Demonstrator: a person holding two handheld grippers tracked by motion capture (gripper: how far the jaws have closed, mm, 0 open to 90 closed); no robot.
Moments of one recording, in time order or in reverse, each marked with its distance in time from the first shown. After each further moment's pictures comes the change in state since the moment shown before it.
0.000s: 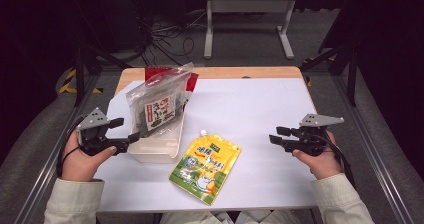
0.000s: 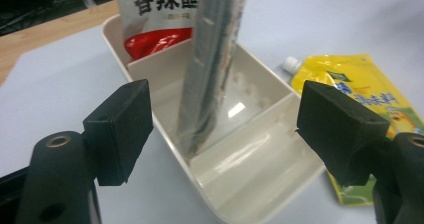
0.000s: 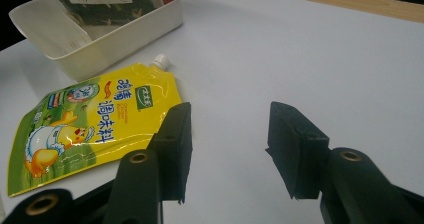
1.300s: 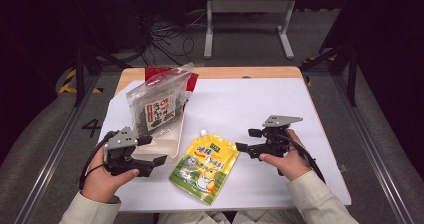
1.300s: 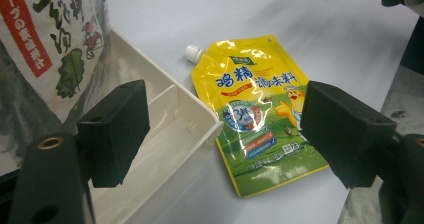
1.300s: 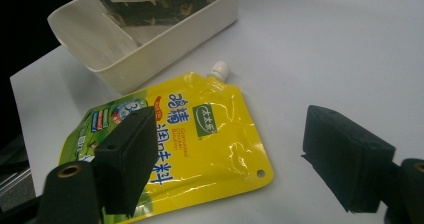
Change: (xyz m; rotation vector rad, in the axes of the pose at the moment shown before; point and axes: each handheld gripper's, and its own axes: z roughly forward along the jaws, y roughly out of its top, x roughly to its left) left arm -0.065 -0.005 0.025 0.036 -0.181 0.071; right arm 0.049 0.014 0.070 0.047 0.115 0.042
